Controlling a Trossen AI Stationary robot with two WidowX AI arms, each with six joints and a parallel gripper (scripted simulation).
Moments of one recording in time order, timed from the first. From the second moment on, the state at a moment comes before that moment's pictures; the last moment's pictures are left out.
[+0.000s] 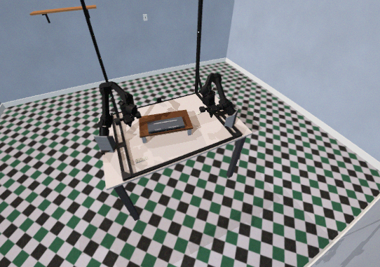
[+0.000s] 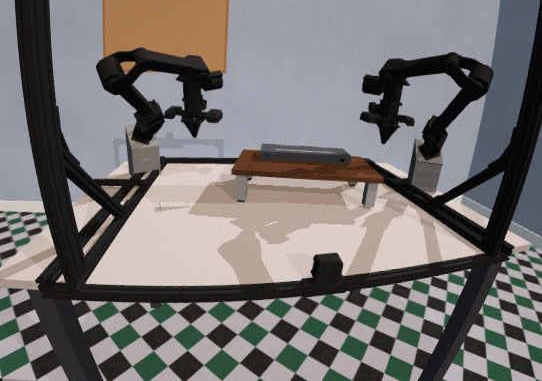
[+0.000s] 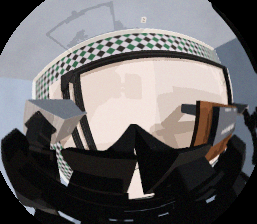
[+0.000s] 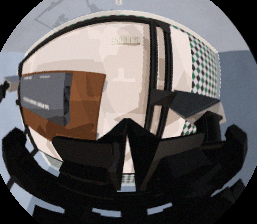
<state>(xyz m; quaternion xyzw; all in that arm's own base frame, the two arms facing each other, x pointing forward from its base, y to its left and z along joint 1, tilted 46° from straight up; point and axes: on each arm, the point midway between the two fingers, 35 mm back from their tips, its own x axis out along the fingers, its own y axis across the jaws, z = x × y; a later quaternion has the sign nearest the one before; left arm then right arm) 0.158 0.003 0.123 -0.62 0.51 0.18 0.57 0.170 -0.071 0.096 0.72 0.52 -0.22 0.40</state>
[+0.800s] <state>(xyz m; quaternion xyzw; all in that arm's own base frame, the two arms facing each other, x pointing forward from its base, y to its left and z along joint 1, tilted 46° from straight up) 0.170 0.016 0.123 -0.59 0.49 0.17 0.62 0.170 -0.071 0.096 0.72 0.52 -0.22 0.40</state>
